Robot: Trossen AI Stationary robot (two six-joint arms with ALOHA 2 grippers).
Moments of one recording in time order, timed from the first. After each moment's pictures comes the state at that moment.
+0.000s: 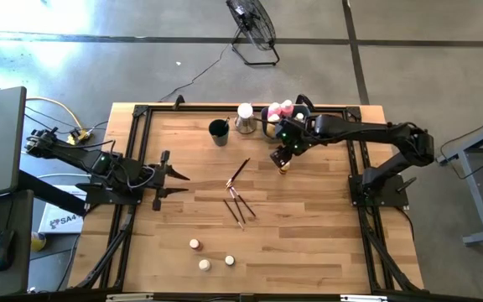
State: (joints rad) left arm -0.34 0.54 0.51 -0.29 -0.31 0.07; right arm -0.25 1.50 1.24 -0.90 0.06 0.62
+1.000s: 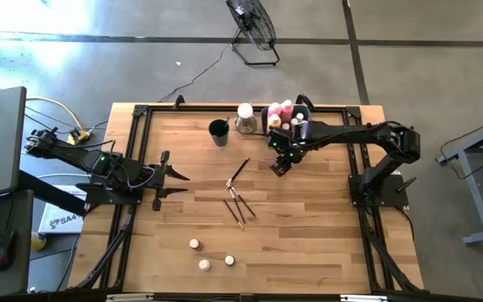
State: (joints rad) left arm -0.34 0.53 0.51 -0.29 -0.31 0.07; right arm -0.25 1.62 1.21 -0.95 0.02 0.60
